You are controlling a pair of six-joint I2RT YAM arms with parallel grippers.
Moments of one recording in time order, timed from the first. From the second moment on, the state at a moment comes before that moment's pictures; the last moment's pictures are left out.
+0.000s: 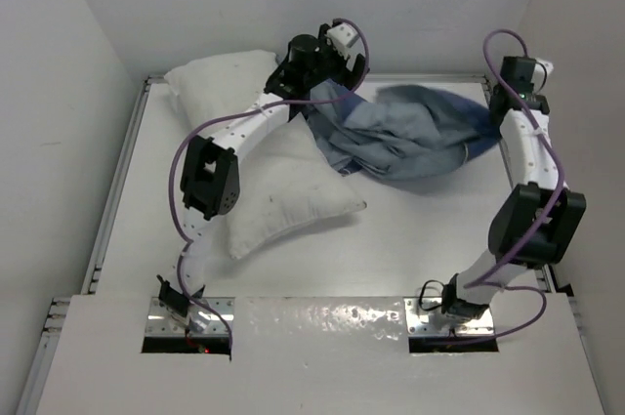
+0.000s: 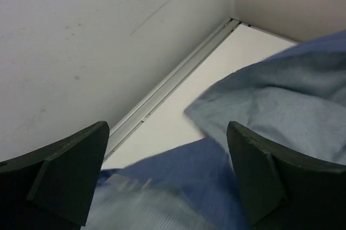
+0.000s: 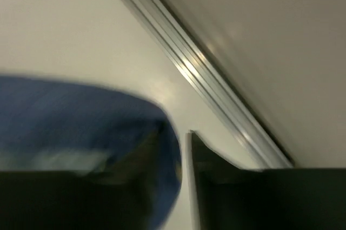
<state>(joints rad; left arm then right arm) -0.51 2.26 2.10 0.14 0.28 0.16 -0.19 1.63 1.46 -0.56 0.46 0.21</state>
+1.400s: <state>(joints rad) 0.04 1.83 1.50 -0.45 0.30 0.25 0.22 2.25 1.70 -0.32 0.12 0.02</state>
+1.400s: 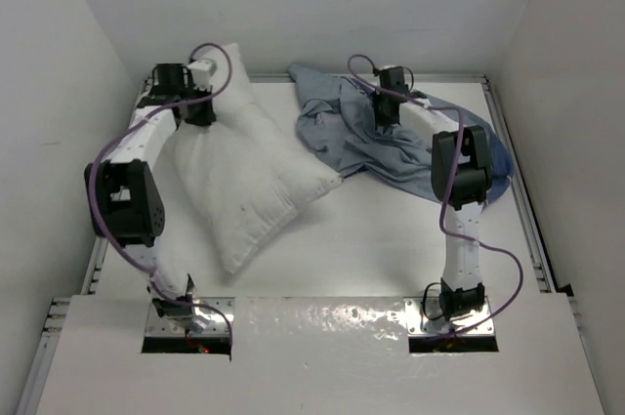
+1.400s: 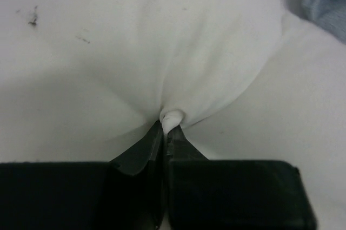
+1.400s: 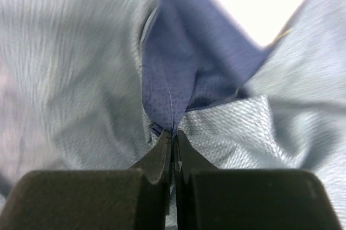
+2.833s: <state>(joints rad) -0.27 1.97 1.68 -0.91 0.48 1.04 0.26 2.07 1.36 -0.26 -0.07 0.30</state>
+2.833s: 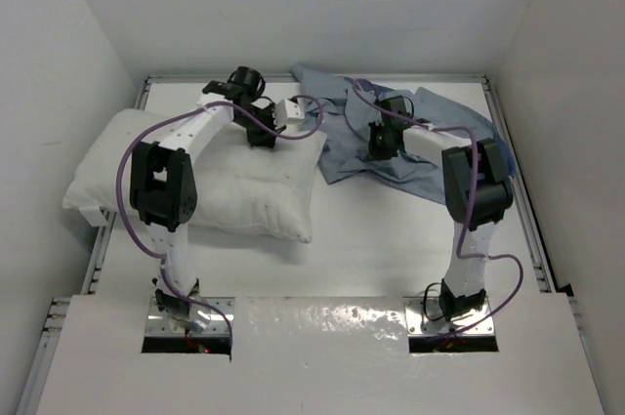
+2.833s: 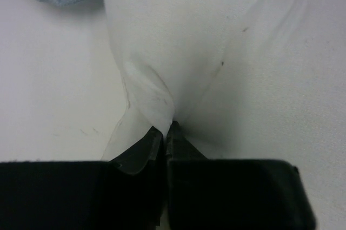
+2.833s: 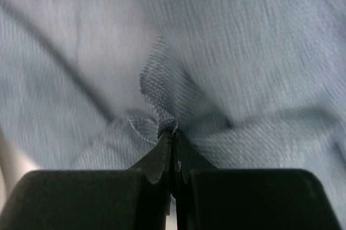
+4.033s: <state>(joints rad) -0.29 1.90 1.82 -0.68 0.54 0.80 0.28 2.13 1.56 -0.18 -0.11 0.27</state>
